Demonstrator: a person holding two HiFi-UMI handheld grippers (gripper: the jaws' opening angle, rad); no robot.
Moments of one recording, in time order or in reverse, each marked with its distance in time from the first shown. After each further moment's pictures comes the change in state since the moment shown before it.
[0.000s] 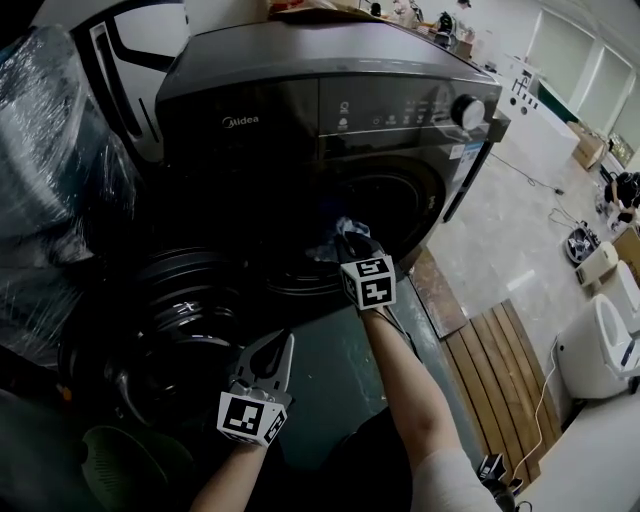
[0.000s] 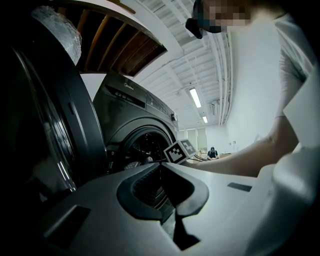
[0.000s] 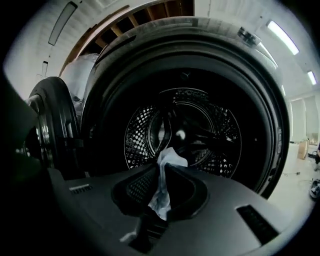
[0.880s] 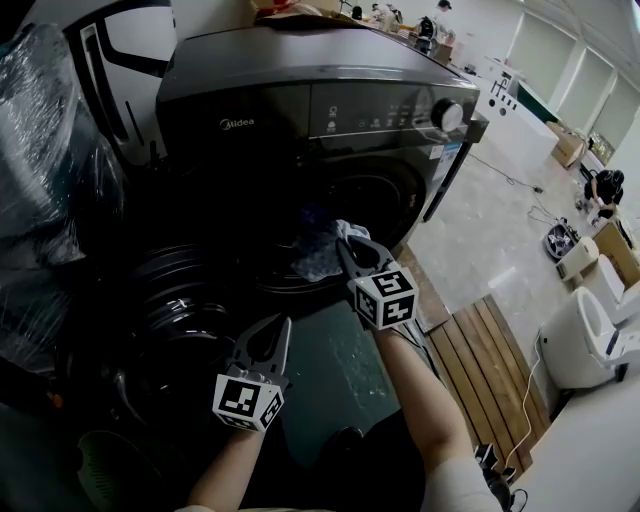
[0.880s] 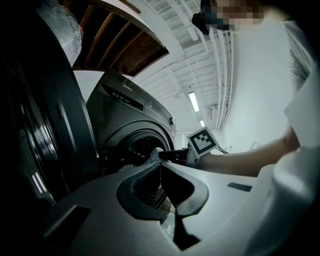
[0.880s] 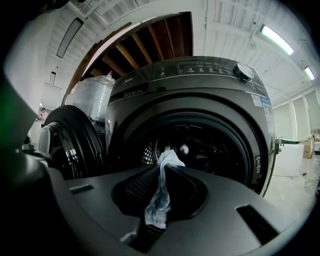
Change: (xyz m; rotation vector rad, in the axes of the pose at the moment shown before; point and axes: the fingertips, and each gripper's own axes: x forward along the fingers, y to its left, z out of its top) left arm 0.013 -0.003 0.019 -0.038 -0.019 -0.051; right arm -0.088 0.016 0.052 0.010 -0.128 0.050
